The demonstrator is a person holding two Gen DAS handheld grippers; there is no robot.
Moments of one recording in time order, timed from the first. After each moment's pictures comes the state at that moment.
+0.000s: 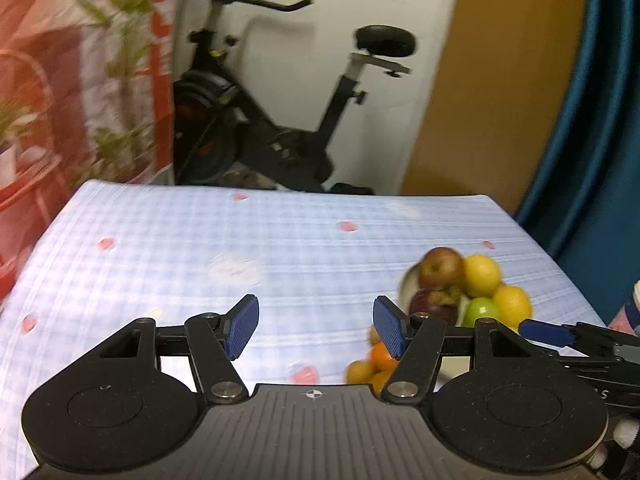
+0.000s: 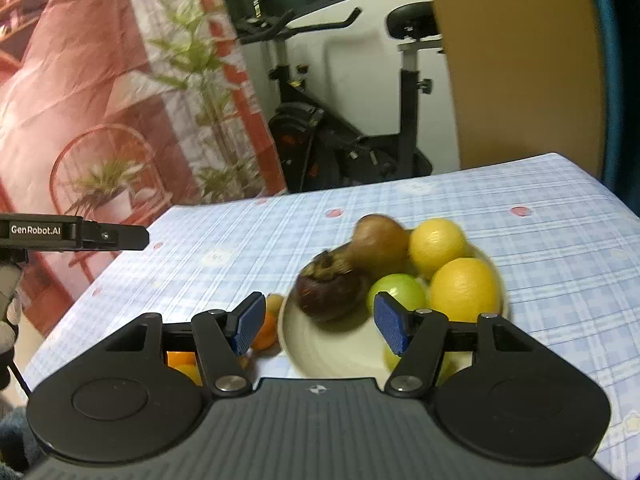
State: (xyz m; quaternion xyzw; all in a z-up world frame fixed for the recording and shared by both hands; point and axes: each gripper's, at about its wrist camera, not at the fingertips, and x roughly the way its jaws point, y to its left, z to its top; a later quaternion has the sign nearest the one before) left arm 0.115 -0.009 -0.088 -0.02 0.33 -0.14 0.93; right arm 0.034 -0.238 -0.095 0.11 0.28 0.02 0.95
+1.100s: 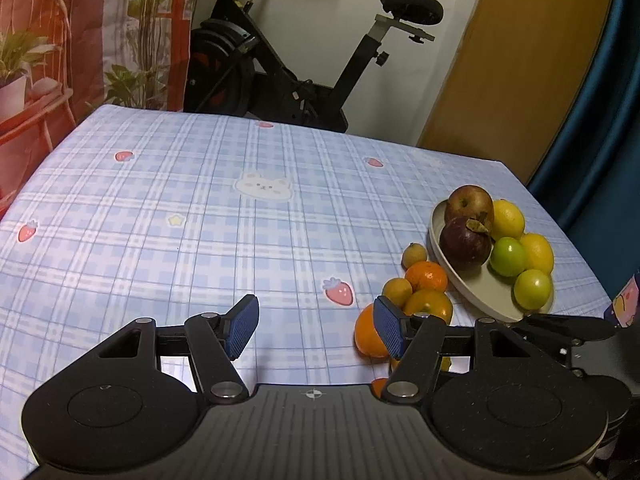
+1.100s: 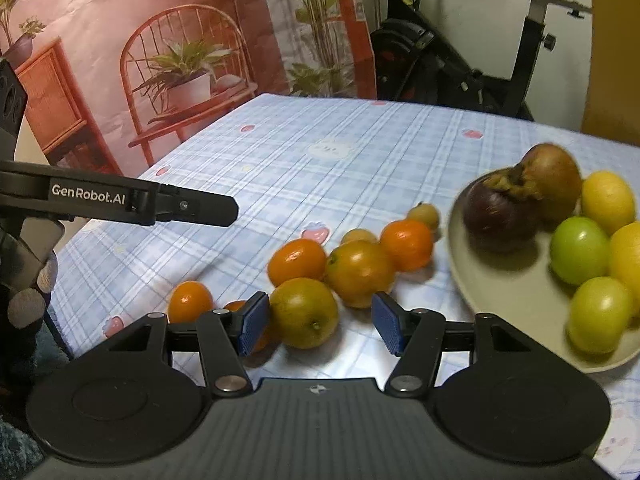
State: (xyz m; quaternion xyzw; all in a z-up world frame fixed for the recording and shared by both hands) left arm 0.096 0.027 -0.140 -0.05 0.38 -0.14 0.91; right arm 0.066 -0.140 -0.144 0.03 0.39 0.15 0.91
